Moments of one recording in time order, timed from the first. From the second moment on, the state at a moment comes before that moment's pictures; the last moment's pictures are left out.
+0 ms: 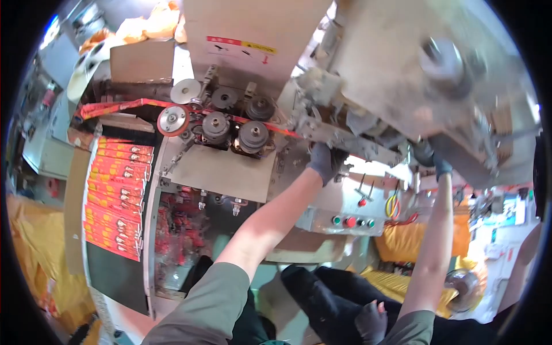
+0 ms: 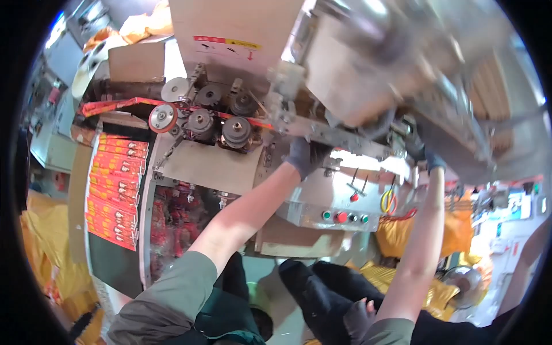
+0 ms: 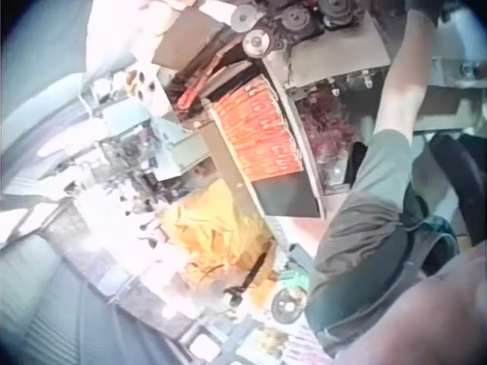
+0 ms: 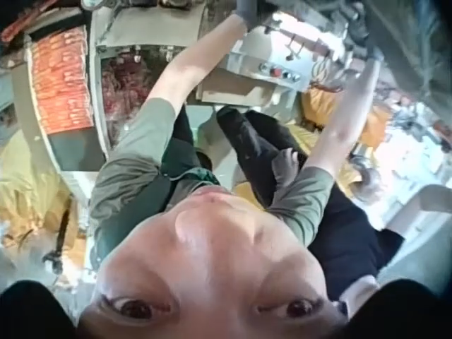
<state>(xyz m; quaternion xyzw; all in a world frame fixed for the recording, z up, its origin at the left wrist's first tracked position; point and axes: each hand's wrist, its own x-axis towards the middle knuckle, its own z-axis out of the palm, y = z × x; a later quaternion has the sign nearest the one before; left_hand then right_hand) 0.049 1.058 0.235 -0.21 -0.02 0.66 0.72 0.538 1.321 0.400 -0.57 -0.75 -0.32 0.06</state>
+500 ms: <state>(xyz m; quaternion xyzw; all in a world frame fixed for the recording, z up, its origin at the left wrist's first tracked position) -0.323 0.690 0.152 0.32 0.90 0.29 -0.11 0.294 0.850 0.321 -0.24 -0.71 -0.61 -0.24</state>
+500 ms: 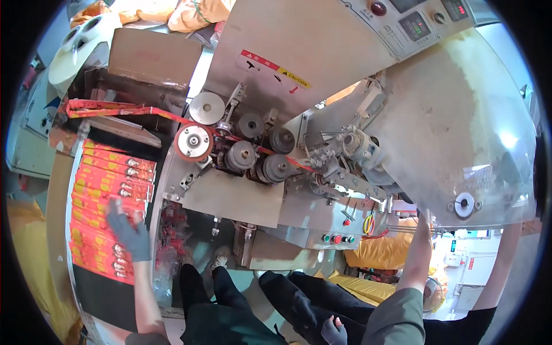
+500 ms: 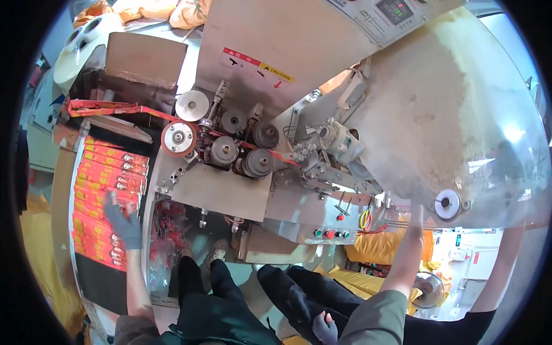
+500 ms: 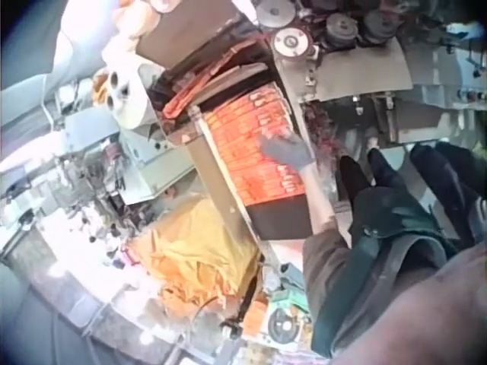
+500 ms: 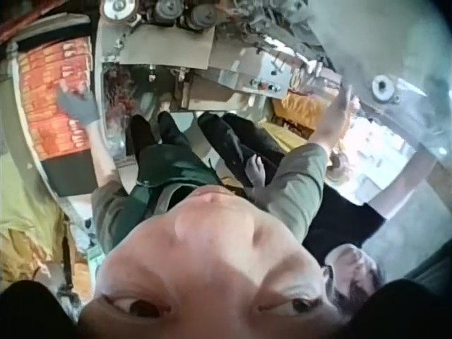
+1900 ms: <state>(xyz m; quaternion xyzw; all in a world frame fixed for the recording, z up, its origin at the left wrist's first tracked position) -0.362 0.674 0.100 0.30 0.95 0.05 -0.08 0.337 0.620 0.246 0.15 -0.65 -0.52 -0.53</state>
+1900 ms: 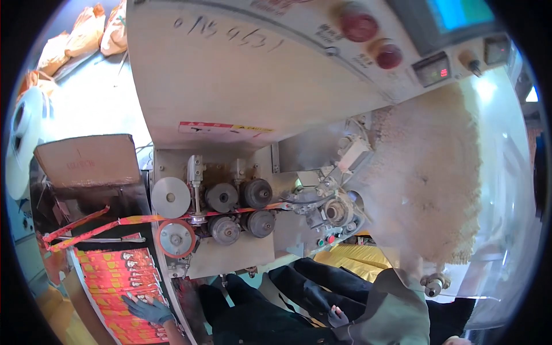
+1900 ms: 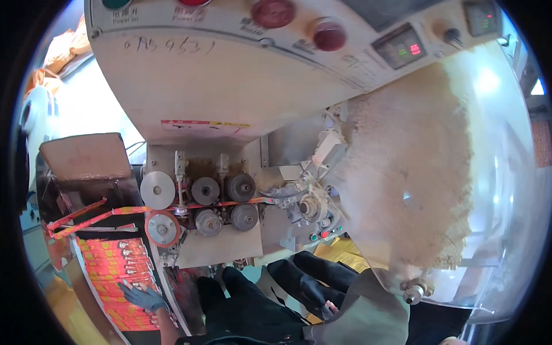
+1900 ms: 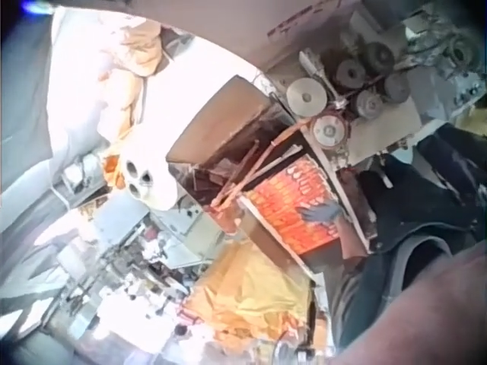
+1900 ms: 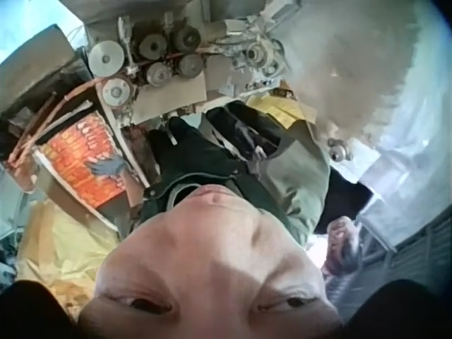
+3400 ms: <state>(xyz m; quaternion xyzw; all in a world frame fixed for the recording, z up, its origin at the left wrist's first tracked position) -0.381 0.633 0.072 0.32 0.93 0.10 -0.15 0.167 1.220 0.383 -0.54 -0.81 -0.19 -0.09</state>
